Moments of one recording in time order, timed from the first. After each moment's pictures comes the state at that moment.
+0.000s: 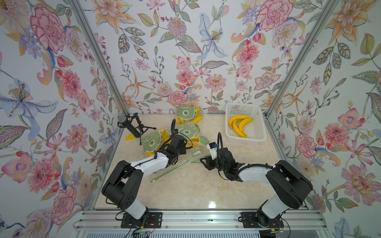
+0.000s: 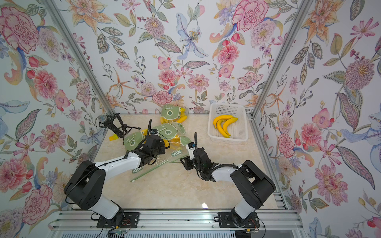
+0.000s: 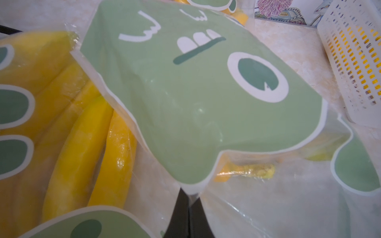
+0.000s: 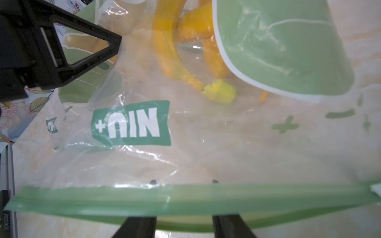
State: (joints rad) left arm -0.57 1.60 0.90 -0.03 -0.29 -0.46; right arm 0.71 1.63 0.64 0.45 -0.16 0.39
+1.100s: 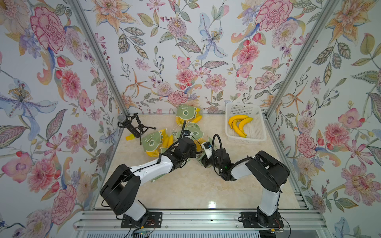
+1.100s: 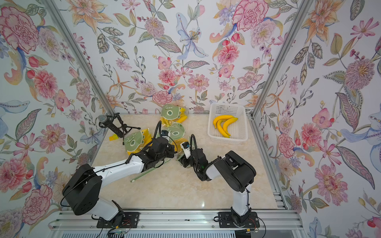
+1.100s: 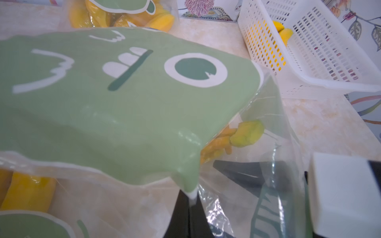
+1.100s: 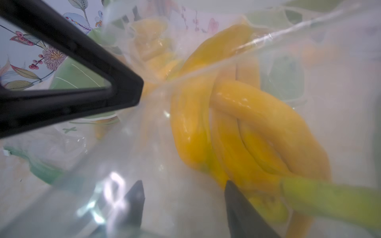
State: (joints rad) left arm -0.73 1.53 0.92 0.01 -0.20 -0.46; right arm 0.71 1.90 0.65 0.95 -0.17 0.08
